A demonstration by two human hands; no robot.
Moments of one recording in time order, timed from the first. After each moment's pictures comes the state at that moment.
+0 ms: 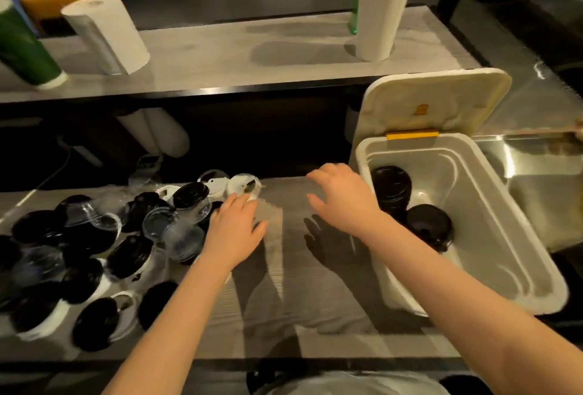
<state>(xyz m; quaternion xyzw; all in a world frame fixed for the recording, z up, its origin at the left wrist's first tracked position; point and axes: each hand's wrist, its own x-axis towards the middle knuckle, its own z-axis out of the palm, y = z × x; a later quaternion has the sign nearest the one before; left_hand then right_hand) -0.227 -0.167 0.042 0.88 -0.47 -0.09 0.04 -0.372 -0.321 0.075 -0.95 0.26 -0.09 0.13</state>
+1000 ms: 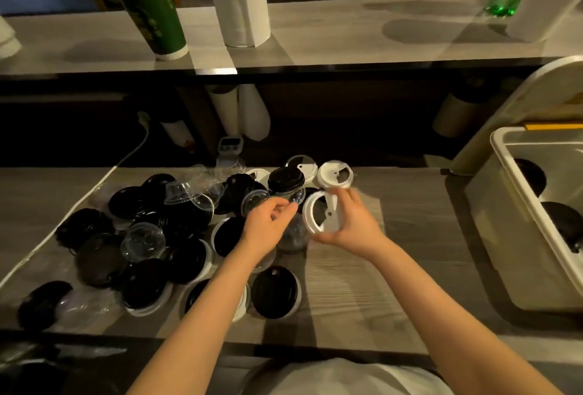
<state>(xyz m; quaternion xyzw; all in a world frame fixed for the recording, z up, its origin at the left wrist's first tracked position) -0.090 -0.050 0.011 0.82 -0.30 -0.27 0.42 -0.228 -0.171 0.005 -0.86 0.32 -0.07 0.39</state>
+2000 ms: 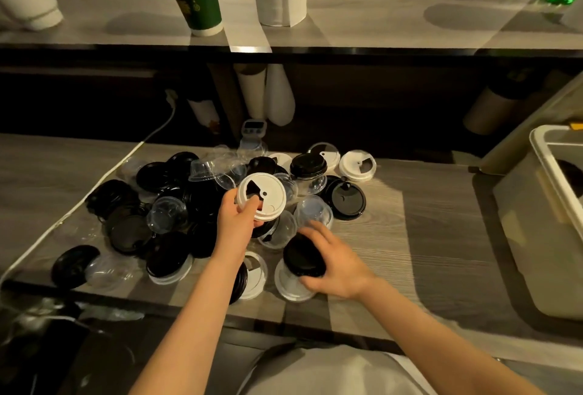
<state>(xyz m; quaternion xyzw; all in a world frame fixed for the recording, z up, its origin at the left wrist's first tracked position) -0.069 0.013 0.005 0.74 -0.06 -0.23 0.63 -0.230 -0.102 -0.054 -0.92 0.13 0.00 0.36</state>
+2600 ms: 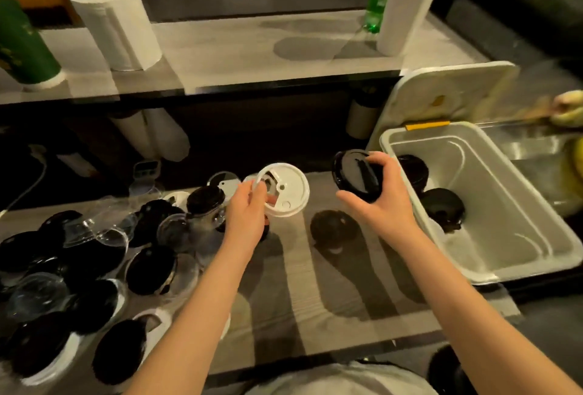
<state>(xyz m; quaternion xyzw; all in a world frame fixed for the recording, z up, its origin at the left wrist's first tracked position) -0.184 -0.149 0.058 0.72 -0.25 -0.29 0.58 -0.369 -0.263 0.066 -0.79 0.40 -0.34 0.31</state>
